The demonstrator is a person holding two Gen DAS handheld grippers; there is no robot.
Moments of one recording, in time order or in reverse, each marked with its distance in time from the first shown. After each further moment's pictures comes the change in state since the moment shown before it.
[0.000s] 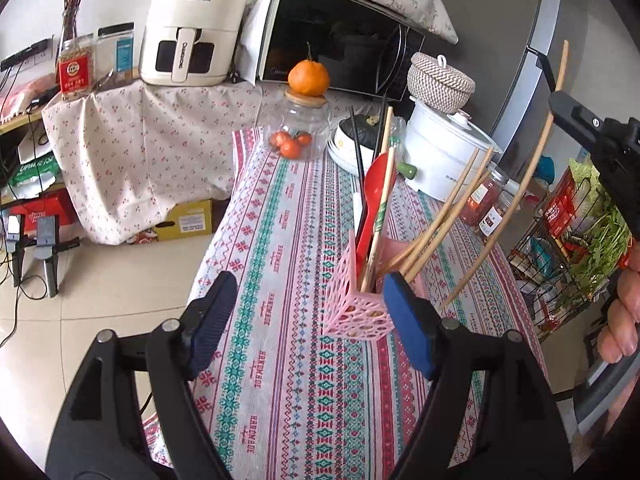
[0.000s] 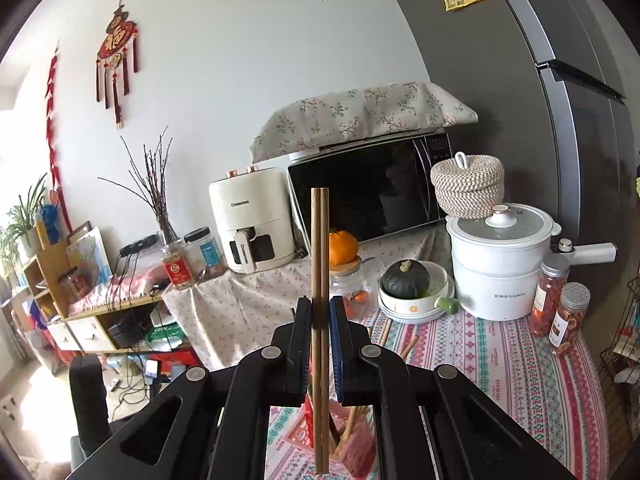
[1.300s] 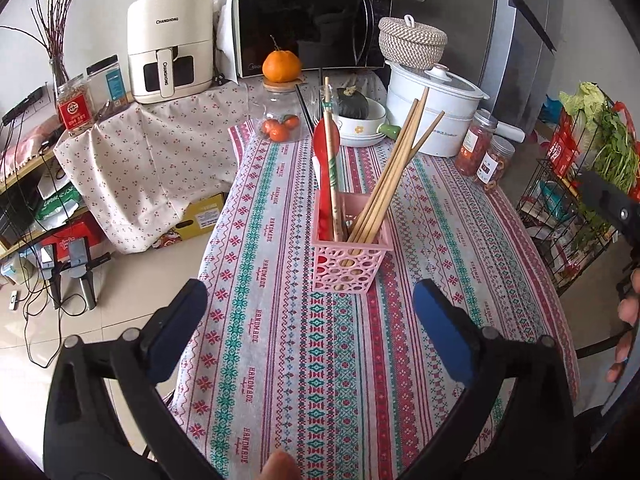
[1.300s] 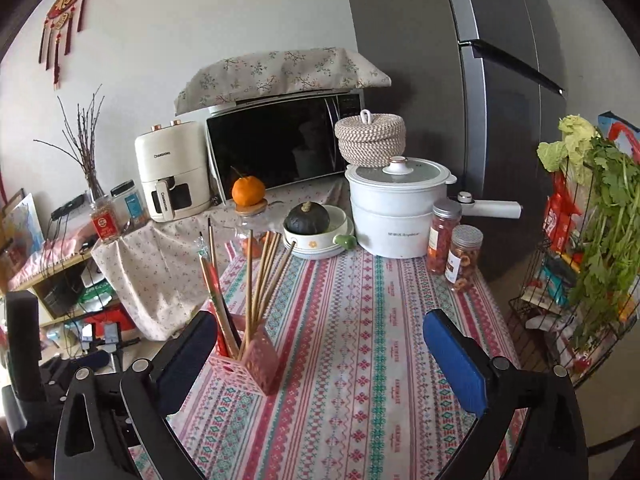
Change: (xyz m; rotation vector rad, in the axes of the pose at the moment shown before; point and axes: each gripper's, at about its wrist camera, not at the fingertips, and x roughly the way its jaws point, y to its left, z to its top) left arm -0.039 -0.069 -0.023 0.178 0.040 0.138; right arm -0.081 -0.040 -0.048 0.005 0.219 -0.348
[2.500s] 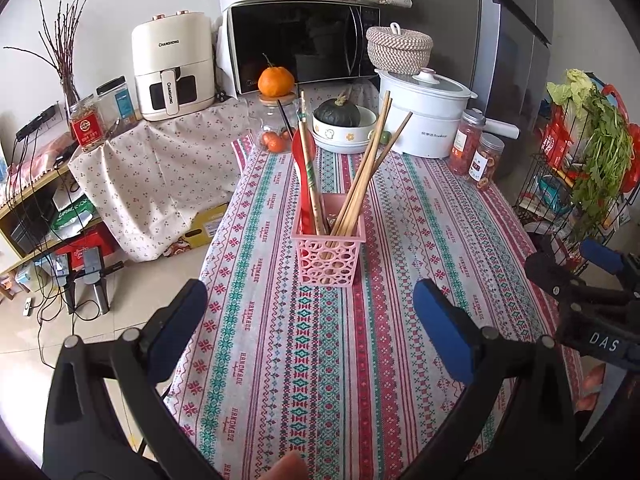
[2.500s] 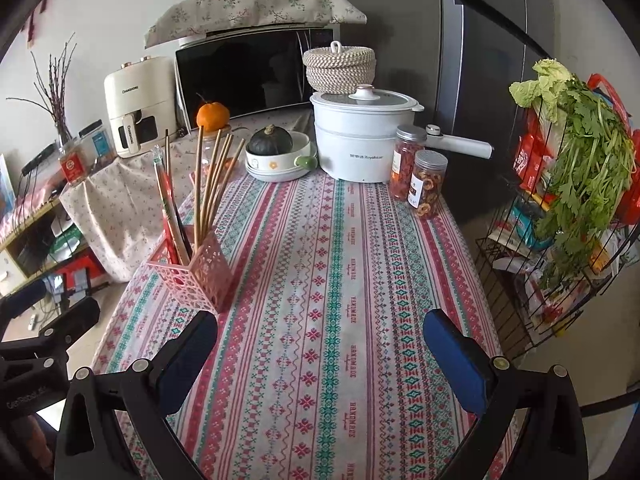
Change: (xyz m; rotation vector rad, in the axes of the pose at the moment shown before) left arm -0.024 -0.032 -0.014 0.026 -0.043 0.050; right arm 0.010 -0.019 -0.042 -0.027 0.178 -0.079
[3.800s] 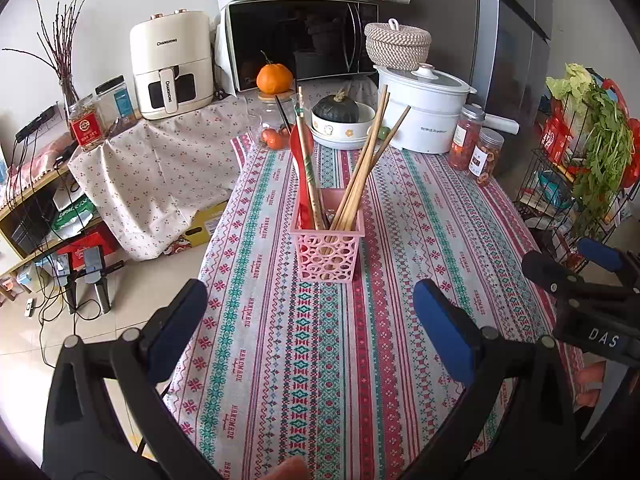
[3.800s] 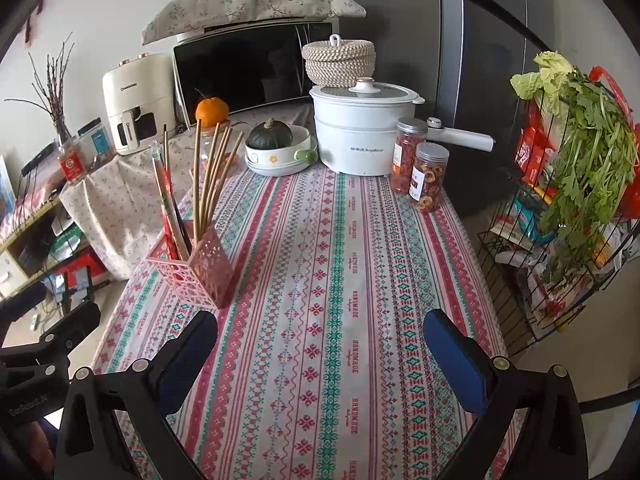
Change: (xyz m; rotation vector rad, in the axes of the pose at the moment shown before) left arm -0.001 -0.001 -0.001 0.002 0.005 0.001; right arm 0.003 0.000 -0.001 0.006 0.018 0.007
